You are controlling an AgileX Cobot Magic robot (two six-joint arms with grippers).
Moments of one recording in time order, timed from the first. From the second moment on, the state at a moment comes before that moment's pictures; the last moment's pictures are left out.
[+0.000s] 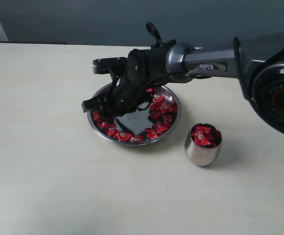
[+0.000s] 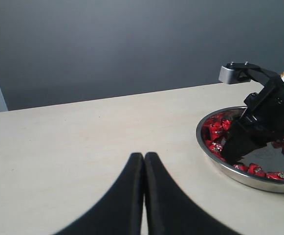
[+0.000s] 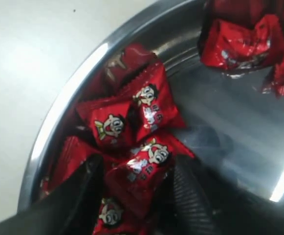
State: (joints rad) left arm -0.06 0.00 0.00 -0.05 0.18 0.07; right arm 0.69 2.28 -1.62 0.32 0.51 0.00
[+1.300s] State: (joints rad) left arm -0.06 0.00 0.00 -0.05 0.18 0.07; right arm 0.69 1.51 -1.03 -0.02 0.46 0.22
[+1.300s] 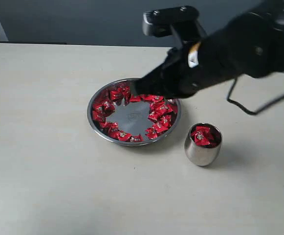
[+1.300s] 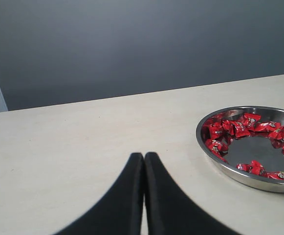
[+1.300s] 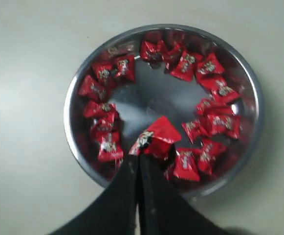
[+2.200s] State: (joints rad) left arm -0.06 0.00 0.00 -0.05 0.18 0.07; right arm 0.69 1.43 -0.67 -0.68 0.54 0.83
